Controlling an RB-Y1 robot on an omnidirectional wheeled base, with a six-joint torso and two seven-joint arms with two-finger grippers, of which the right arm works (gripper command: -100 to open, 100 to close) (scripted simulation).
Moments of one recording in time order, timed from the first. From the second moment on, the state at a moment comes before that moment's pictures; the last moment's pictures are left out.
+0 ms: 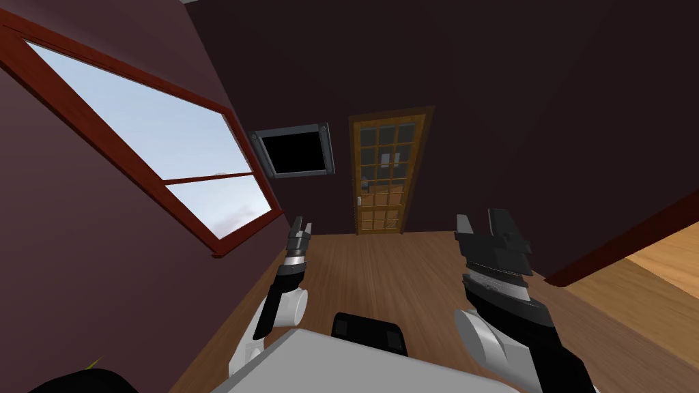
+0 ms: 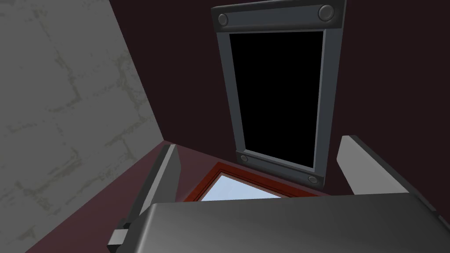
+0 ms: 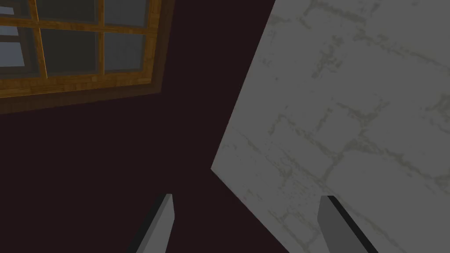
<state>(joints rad) 0.48 0.04 -0.07 -2.33 -0.02 -0.53 0.06</state>
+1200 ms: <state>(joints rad) 0.43 -0.06 0.00 -2.09 -0.17 -0.60 -0.16</state>
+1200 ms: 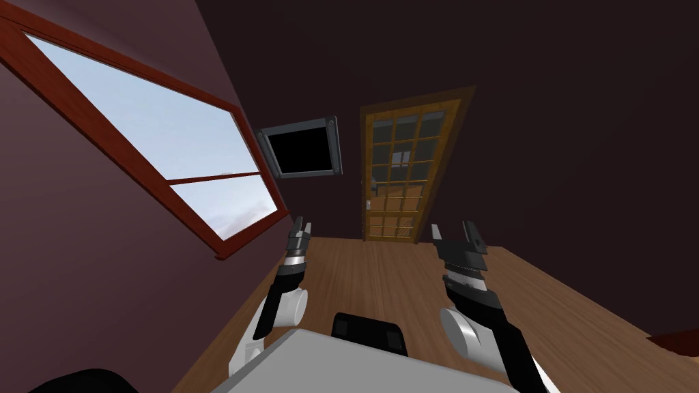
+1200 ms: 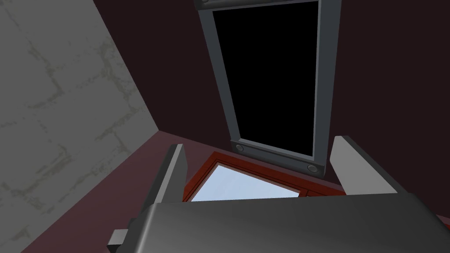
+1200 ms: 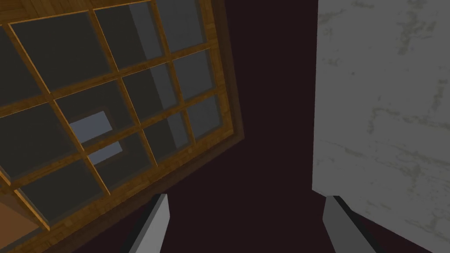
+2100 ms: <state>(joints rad) 0.39 -0.10 0.05 -1.92 -0.28 -0.65 -0.32</state>
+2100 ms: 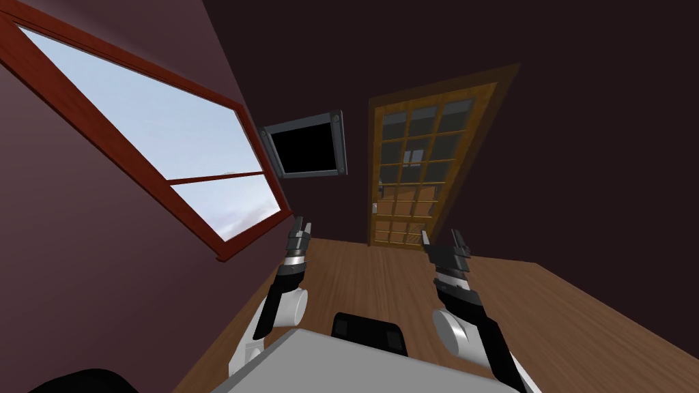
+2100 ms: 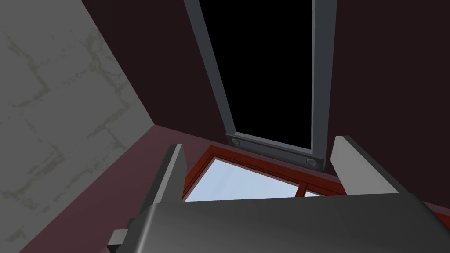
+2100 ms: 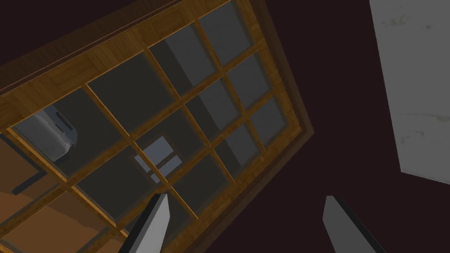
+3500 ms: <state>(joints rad) 0.33 -0.17 0.13 -1.64 -0.47 -0.74 -0.59</state>
